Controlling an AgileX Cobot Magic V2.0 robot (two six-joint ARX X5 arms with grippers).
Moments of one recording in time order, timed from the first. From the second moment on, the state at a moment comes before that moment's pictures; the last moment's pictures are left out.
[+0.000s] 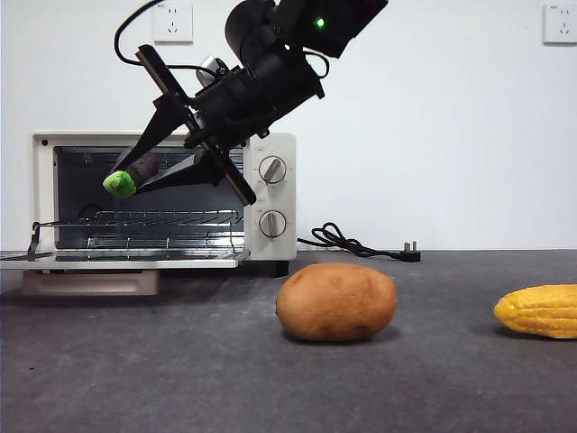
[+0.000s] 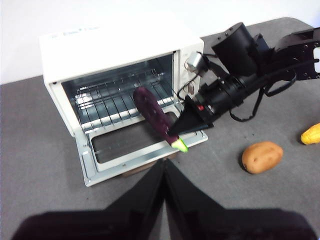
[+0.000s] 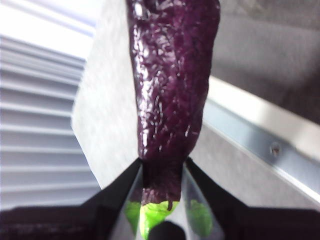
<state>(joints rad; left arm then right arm) -0.15 0.62 1.36 -1.19 0.16 0.10 0.70 2.14 1.72 -0.27 -0.66 0.61</state>
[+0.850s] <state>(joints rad) -0.14 0.62 1.36 -1.22 0.16 0.10 0.68 2.23 1.72 0.02 -0.26 0.91</state>
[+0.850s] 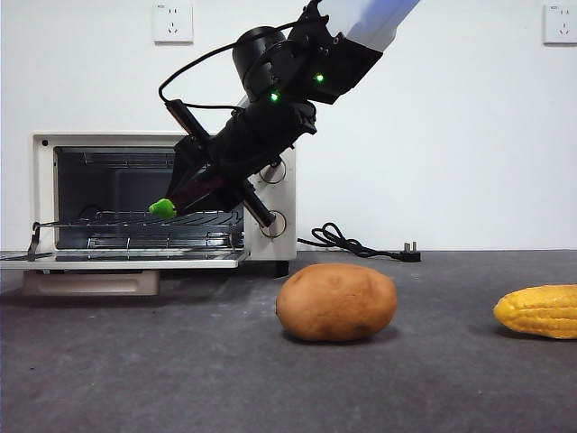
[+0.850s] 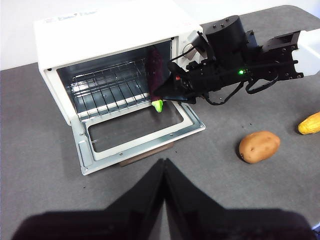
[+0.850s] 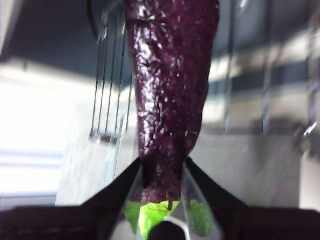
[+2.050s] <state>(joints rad) -0.15 0.62 1.36 -1.27 0.16 0.10 0.68 2.24 1.72 0.13 -0.04 0.87</state>
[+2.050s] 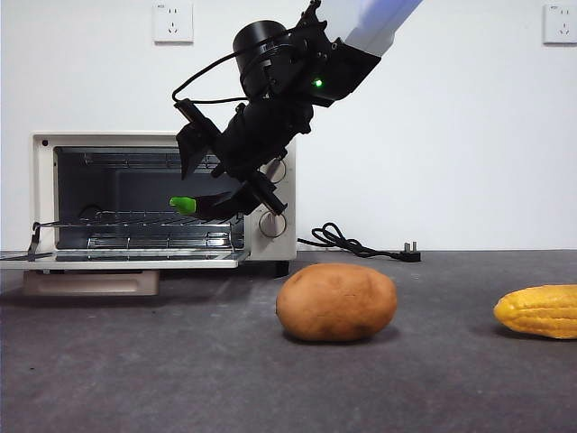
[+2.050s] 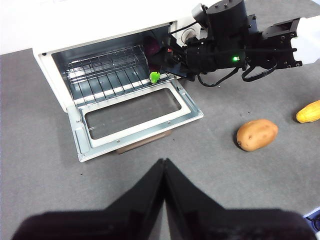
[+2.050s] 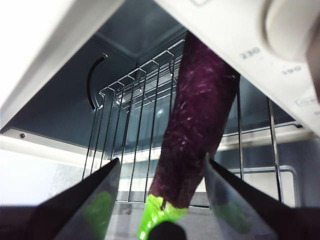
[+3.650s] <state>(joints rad) -0.21 0.62 1.36 -1.26 0.16 0.10 0.68 1.86 1.72 -0.27 -0.08 0.42</state>
